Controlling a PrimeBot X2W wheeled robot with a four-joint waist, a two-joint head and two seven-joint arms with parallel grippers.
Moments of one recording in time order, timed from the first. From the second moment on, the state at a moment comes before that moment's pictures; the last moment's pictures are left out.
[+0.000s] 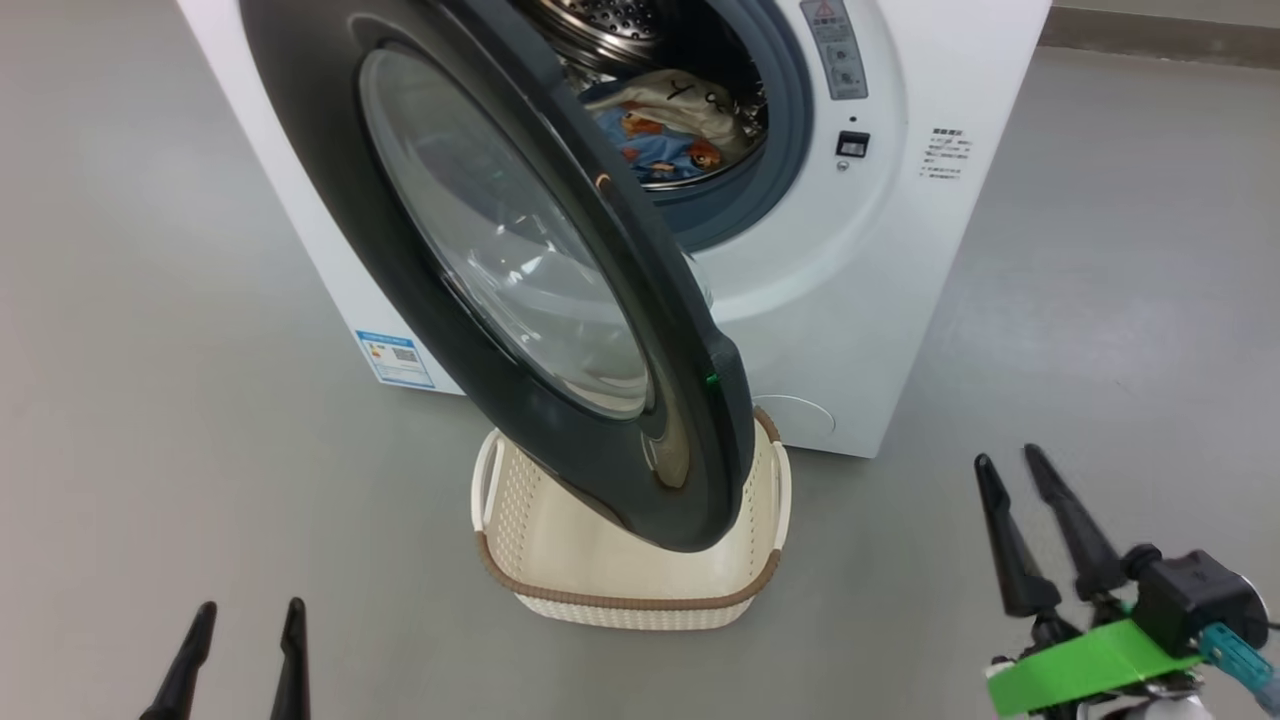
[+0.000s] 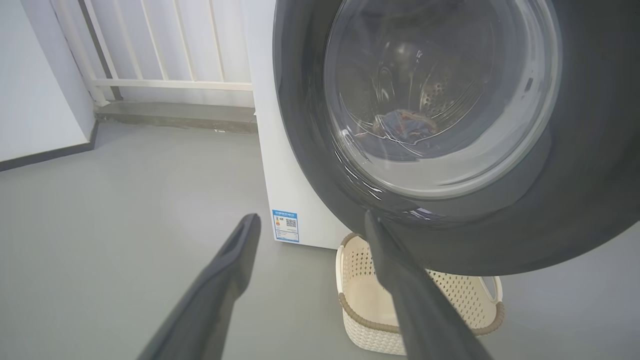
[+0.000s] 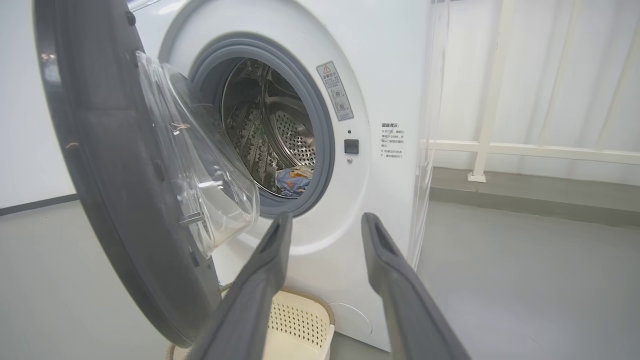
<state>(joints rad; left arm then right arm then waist) 0.06 0.12 0.08 0.22 -0.21 -0.13 -0.25 0.01 -0.13 0.07 0.08 0.22 0.13 -0.25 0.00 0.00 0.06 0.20</state>
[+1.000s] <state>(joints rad) 0.07 0.11 0.06 0.19 -0.20 -0.13 -0.25 -0.34 -0.10 0.47 -0.18 0.35 0.13 -0.26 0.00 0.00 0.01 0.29</state>
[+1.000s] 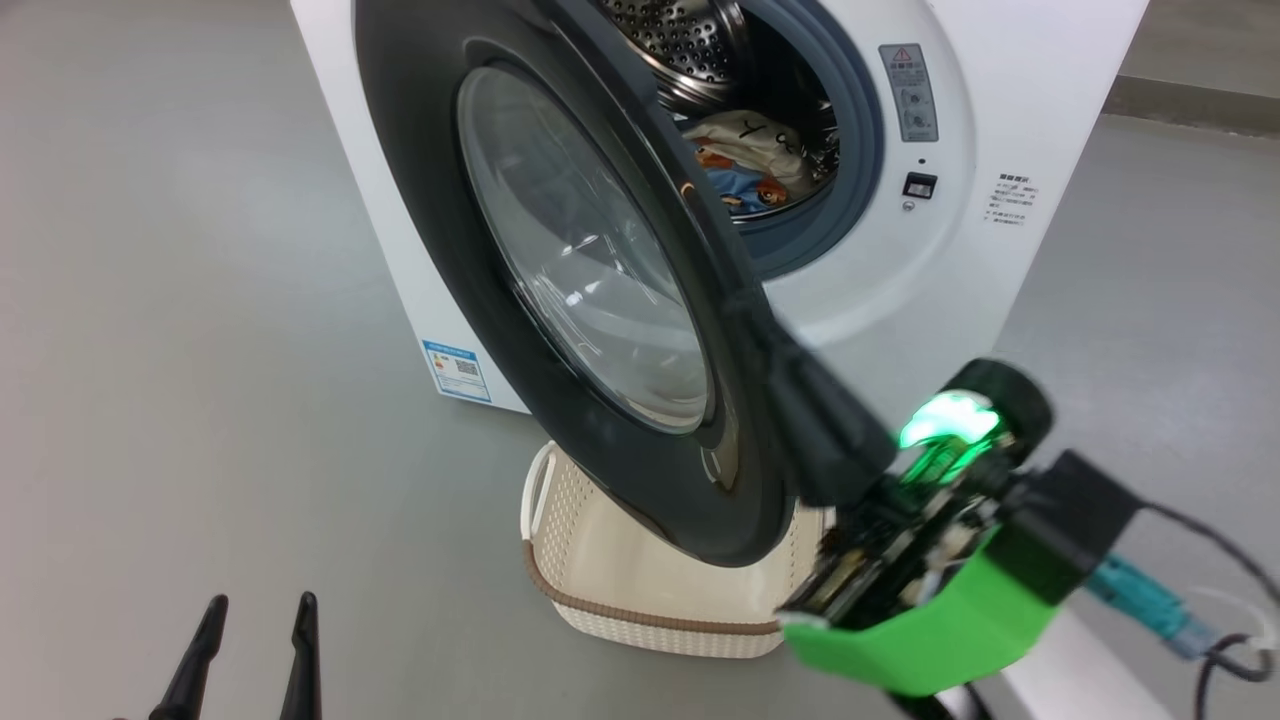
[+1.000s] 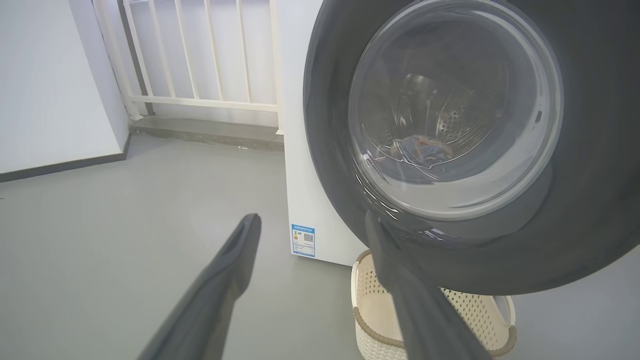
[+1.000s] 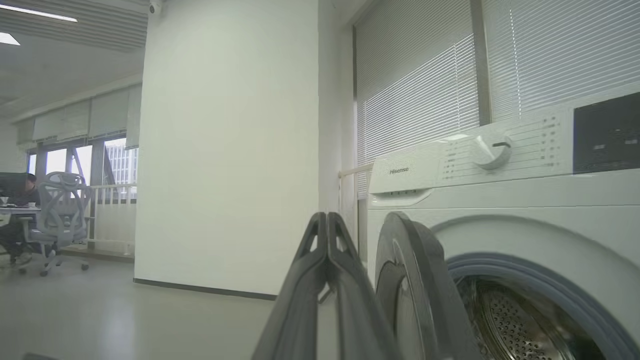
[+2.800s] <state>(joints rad) 0.01 0.07 0.05 0.17 -0.21 -0.13 -0.25 -0.33 -0.10 0.42 0.24 0.37 0.13 -0.26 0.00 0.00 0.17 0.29</state>
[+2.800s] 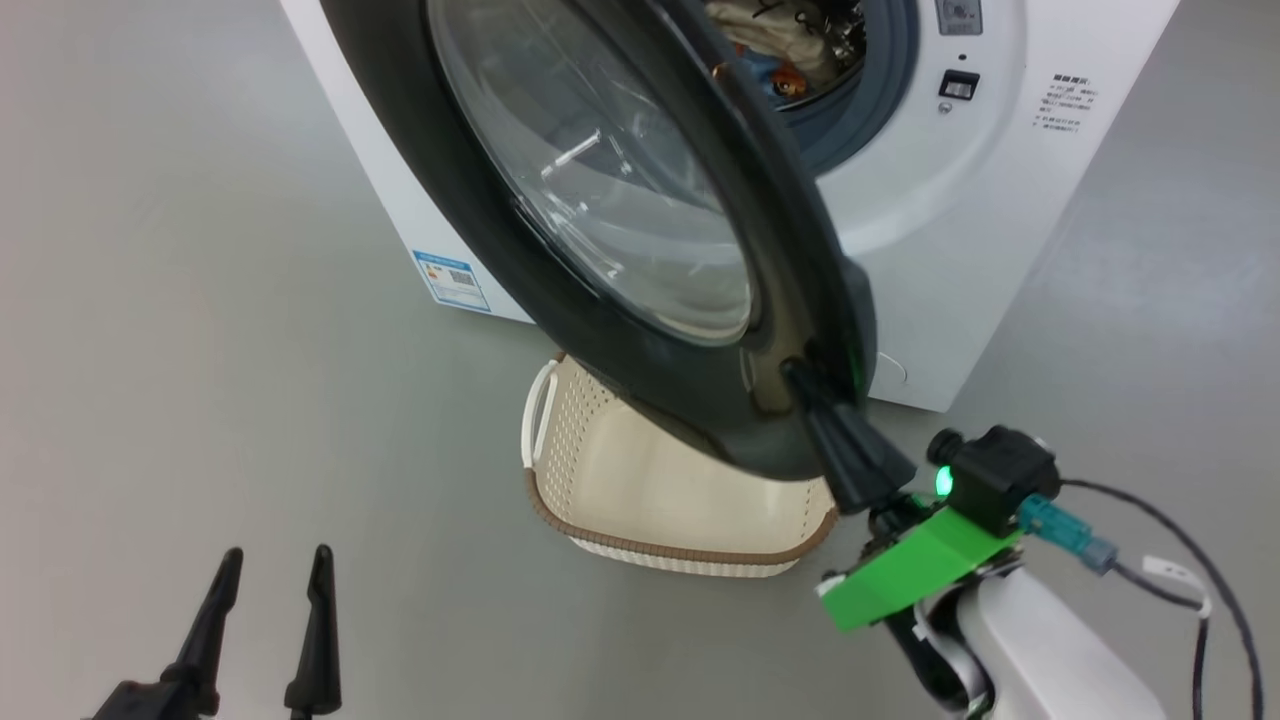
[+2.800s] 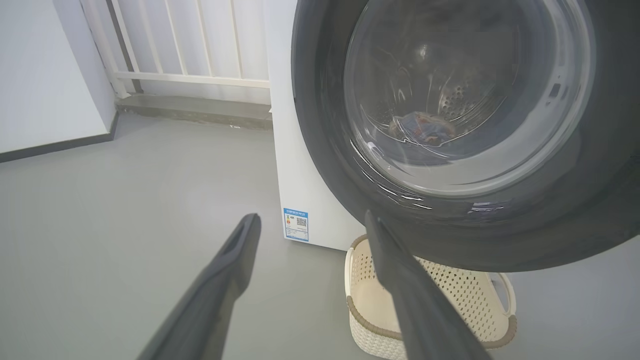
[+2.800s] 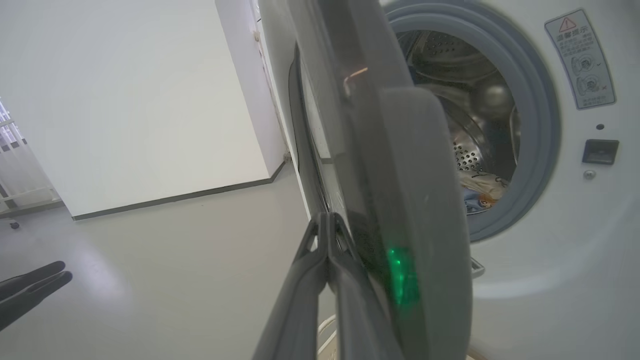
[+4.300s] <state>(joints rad) -0.23 0.04 -0.09 0.11 -0.25 -0.13 -0.26 -0.79 -0.23 0.07 0.33 0.29 0.13 -0.26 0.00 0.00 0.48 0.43</state>
